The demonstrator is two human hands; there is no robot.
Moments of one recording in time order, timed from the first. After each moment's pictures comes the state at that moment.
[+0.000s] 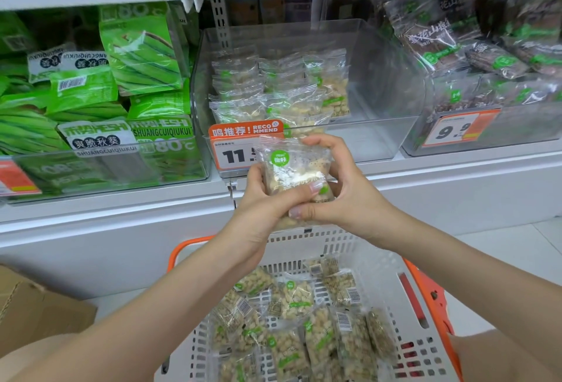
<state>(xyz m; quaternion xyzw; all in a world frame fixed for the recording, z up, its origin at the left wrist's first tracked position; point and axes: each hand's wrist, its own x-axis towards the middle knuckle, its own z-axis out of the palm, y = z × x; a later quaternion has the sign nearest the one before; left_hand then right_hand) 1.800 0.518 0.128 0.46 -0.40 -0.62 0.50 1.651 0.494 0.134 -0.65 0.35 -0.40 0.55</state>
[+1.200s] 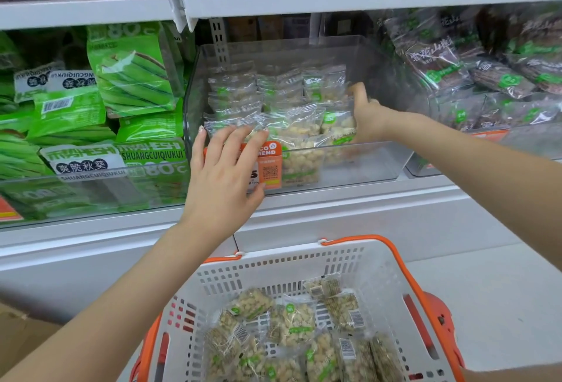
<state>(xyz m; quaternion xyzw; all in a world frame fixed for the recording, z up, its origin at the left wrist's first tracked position) 1.856 0.449 0.122 0.56 -0.77 0.21 0.22 1.599 0.302 0.151 -0.77 0.62 -0.07 0.16</state>
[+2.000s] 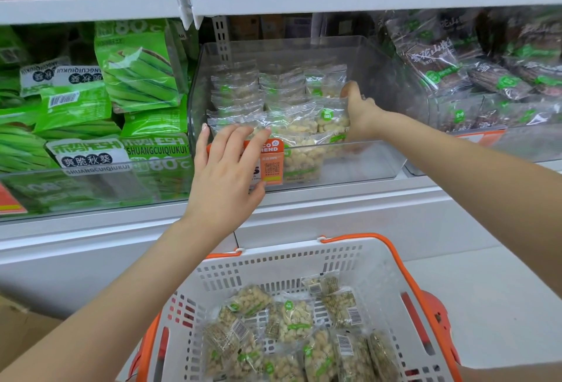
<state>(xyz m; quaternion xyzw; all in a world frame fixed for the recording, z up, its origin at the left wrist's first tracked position) 1.855 0.451 0.122 0.56 -0.77 0.20 0.22 1.618 0.304 0.161 -0.71 0.67 -0.09 0.20</state>
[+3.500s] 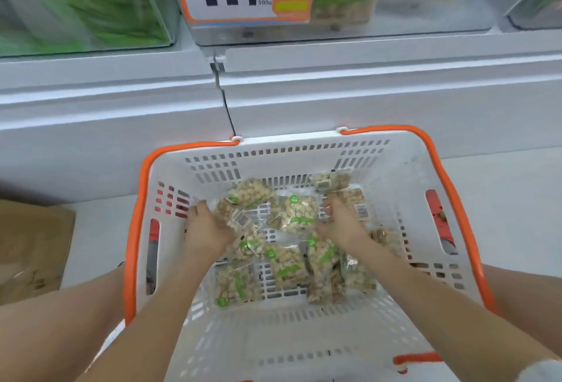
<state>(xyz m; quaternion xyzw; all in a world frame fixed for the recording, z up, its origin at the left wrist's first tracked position) 1.900 0.559 -0.160 0.83 -0.44 -0.33 0.05 1.645 0.525 -0.163 -0.57 0.69 0.01 0.45</state>
